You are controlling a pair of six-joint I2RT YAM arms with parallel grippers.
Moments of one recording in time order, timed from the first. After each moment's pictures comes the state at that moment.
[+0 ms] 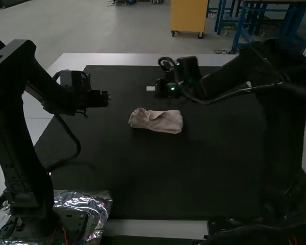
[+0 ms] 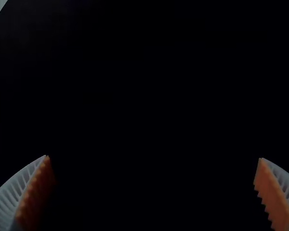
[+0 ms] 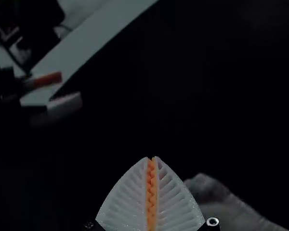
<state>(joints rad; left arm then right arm) 0.01 1.77 0.77 0.55 0.13 -0.06 0.53 1.97 1.18 0.43 -0.44 0.24</state>
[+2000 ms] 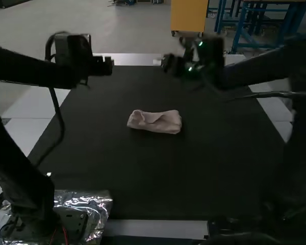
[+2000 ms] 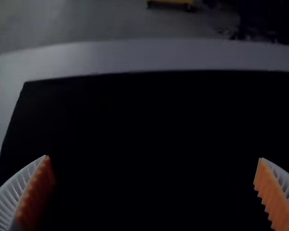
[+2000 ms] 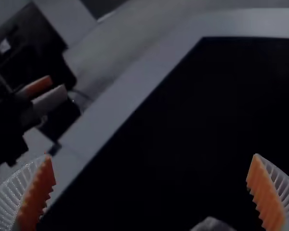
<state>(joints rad) -0.12 1.47 0.94 0.34 -0.01 -0.03 0.46 1.67 1.10 0.41 -0.46 0.40</state>
